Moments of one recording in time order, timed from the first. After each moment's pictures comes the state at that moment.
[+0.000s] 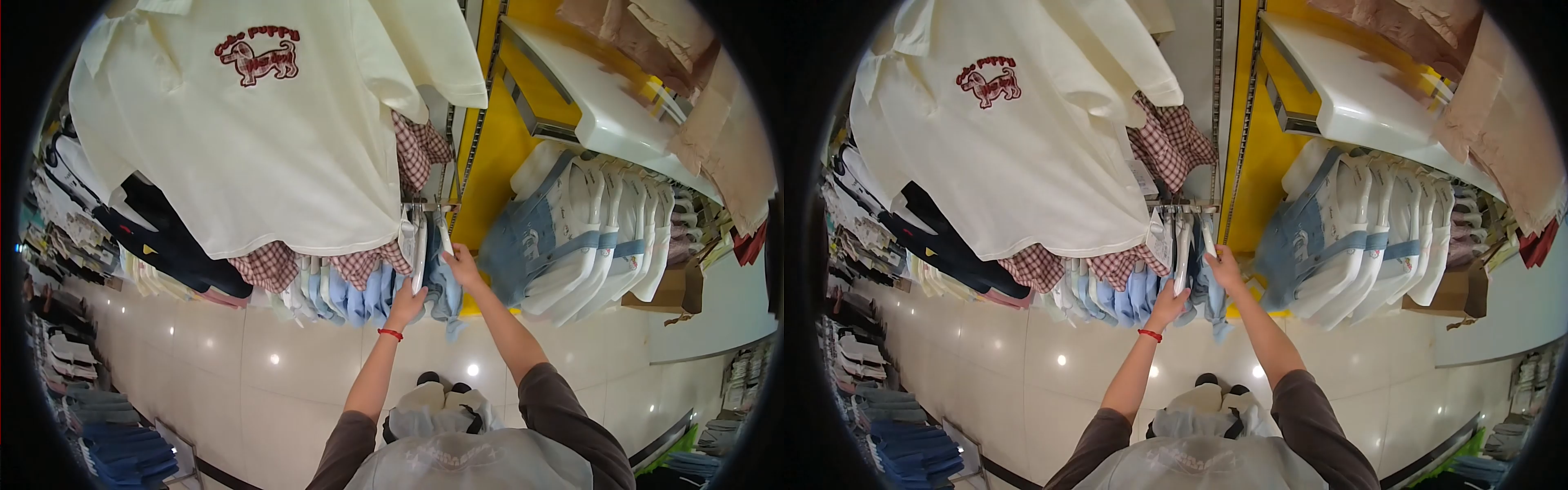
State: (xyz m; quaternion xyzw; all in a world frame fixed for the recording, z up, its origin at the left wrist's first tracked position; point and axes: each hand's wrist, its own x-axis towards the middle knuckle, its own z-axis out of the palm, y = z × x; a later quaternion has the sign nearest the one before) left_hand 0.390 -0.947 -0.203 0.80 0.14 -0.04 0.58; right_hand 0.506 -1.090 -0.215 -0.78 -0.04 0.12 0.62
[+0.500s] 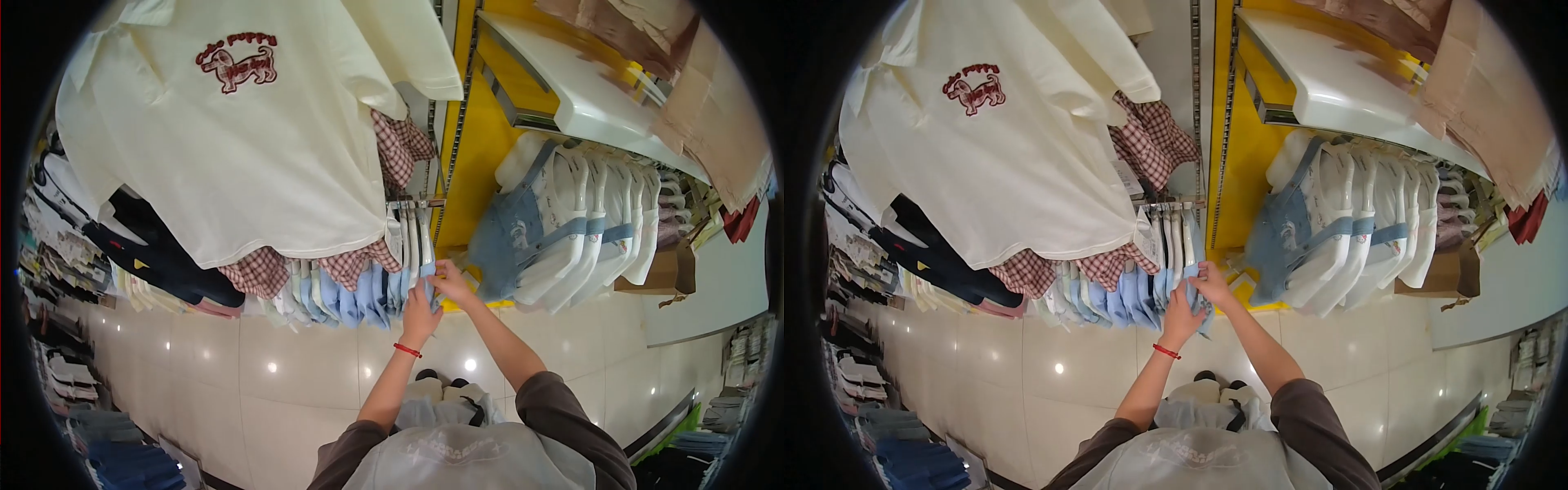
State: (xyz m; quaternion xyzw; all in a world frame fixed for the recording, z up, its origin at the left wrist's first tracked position) left_hand 0.355 -1.003 -0.172 0.91 0.06 0.09 0.41; right_hand 0.453 -1.101 -0.190 -0.74 -0.05 0.24 0.62
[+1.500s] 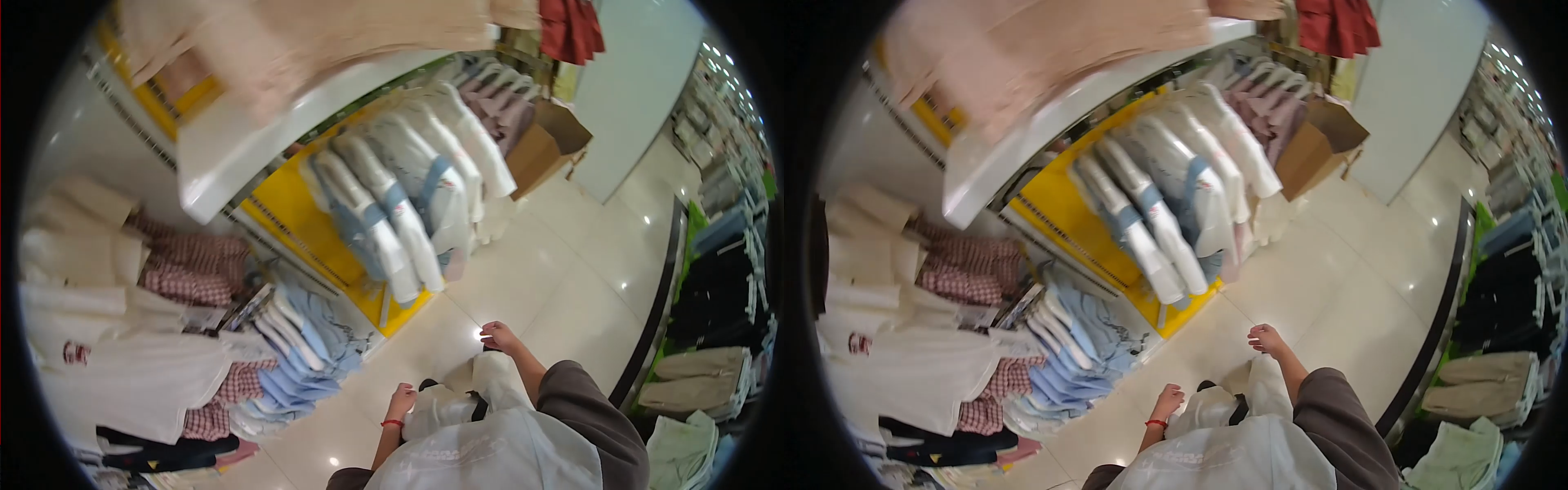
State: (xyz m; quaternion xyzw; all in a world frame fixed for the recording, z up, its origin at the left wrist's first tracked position) left_hand 0.244 -1.072 -0.343 0.81 0.02 -0.39 0.43; right_hand 0.236 -1.425 -0.284 -0.53 0.42 0.16 0.72
